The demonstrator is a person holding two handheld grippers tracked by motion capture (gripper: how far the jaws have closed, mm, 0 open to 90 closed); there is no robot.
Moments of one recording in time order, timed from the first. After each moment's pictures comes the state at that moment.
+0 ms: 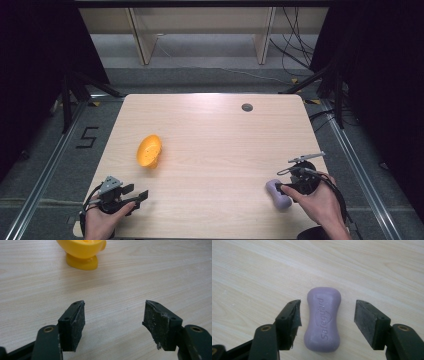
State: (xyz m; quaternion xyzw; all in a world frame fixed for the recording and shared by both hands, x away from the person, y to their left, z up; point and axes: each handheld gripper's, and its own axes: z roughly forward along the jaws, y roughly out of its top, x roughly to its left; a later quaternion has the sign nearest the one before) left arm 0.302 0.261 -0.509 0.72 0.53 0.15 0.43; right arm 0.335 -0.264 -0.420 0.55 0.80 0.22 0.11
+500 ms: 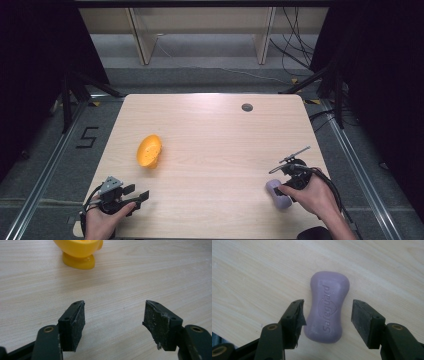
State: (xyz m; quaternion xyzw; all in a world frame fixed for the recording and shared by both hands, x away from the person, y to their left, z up) left arm 0.301 0.261 -0.509 0.72 0.52 0.15 0.43; right arm 0.353 -0.250 -0.425 0.54 0.83 0.12 0.04
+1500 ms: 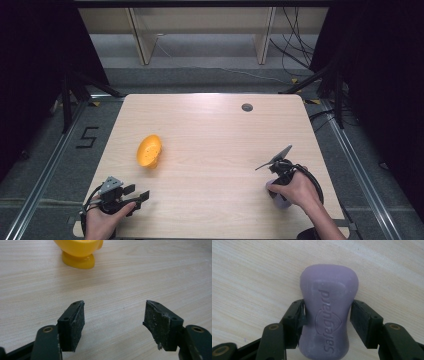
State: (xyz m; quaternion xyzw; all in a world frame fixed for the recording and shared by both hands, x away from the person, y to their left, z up) left arm 0.302 0.261 -0.510 0.72 0.52 0.14 0.43; right arm 0.380 -0.231 -0.462 0.57 0.82 0.03 0.01
